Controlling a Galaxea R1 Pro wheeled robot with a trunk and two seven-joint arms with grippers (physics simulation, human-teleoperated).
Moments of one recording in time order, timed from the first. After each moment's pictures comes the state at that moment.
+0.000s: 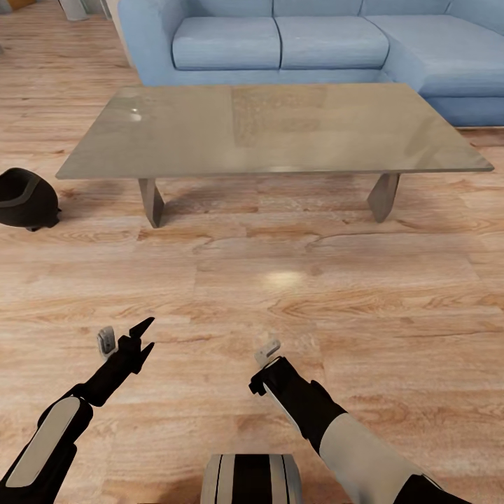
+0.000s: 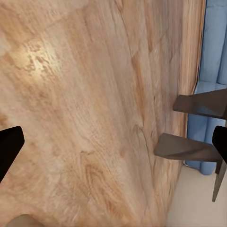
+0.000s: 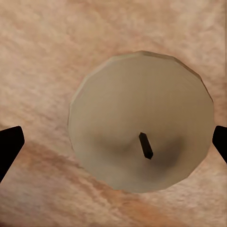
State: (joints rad) left arm -0.29 0.20 0.08 -1.35 1.52 0.39 -0.06; right arm -0.75 0.17 0.62 -0.70 -0.04 0.73 -0.09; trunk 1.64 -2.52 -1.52
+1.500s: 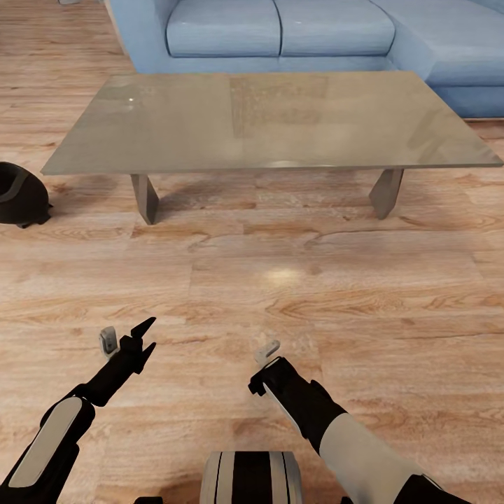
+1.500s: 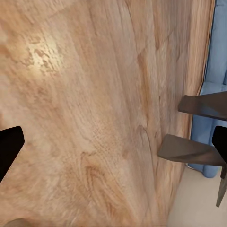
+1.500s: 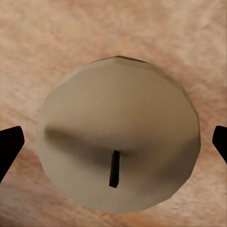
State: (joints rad) left arm -0.29 0.19 0.08 -1.35 1.52 0.39 -0.06; right arm -0.75 0.17 0.62 -0.70 -0.04 0.73 -0.08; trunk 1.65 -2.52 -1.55
